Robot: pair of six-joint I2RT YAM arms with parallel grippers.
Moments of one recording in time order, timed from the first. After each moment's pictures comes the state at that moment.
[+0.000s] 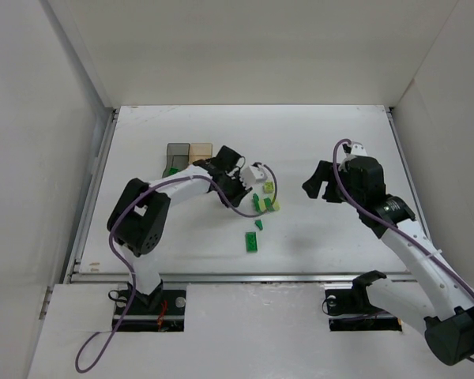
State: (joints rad) left arm -0.62 1.83 1.19 -0.49 0.34 0.51; right arm 0.36 0.93 0.86 -0.46 -0.03 0.46
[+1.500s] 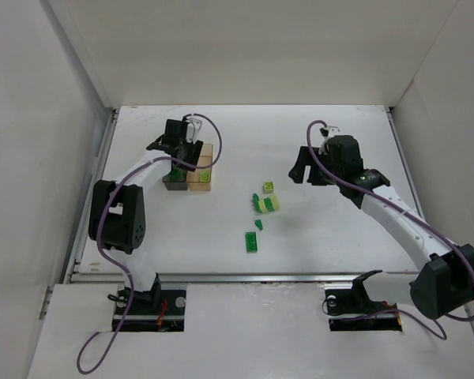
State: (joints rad) left arm -0.23 1.76 1.25 -0.34 -0.13 0.15; right arm 0.38 1.25 1.02 -0.39 -0.08 0.40
